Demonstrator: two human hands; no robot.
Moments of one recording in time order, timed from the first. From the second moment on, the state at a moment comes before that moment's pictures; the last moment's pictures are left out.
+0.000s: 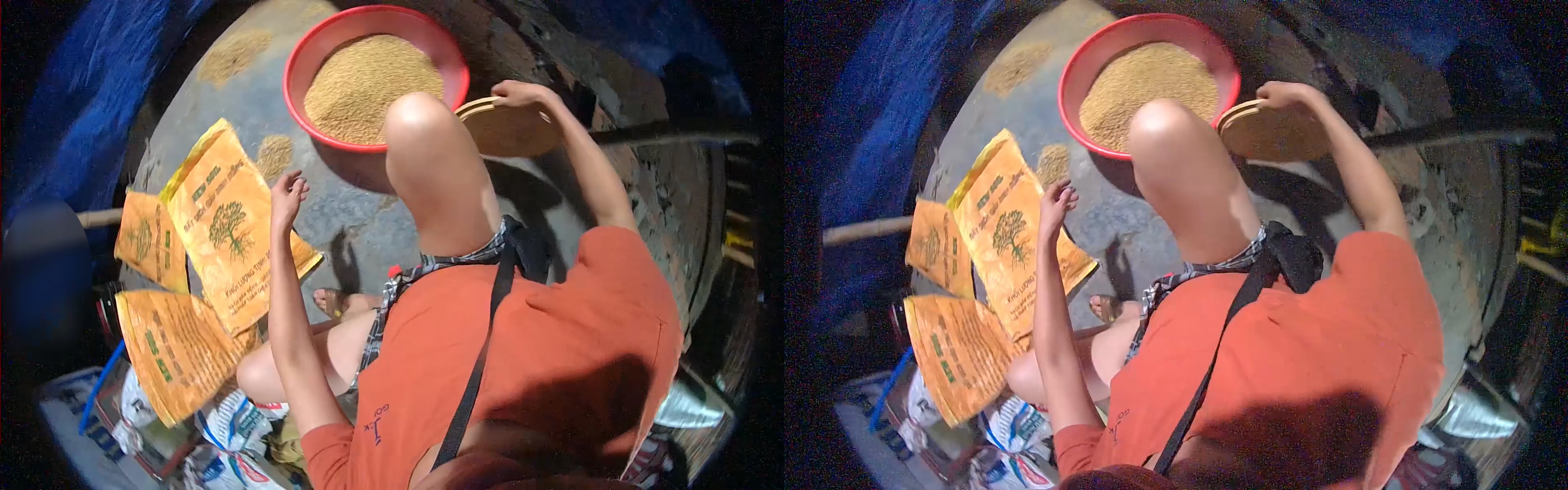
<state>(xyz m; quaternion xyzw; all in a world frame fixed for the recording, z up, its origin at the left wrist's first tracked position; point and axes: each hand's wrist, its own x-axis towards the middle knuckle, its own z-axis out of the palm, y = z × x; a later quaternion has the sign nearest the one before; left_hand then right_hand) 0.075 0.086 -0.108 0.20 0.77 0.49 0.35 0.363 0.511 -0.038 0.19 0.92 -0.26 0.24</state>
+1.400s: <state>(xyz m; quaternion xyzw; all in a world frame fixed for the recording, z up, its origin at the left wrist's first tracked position) 0.032 -0.049 -0.085 -0.24 0.43 0.86 0.14 0.080 0.204 -0.054 0.00 0.95 -0.30 0.02</state>
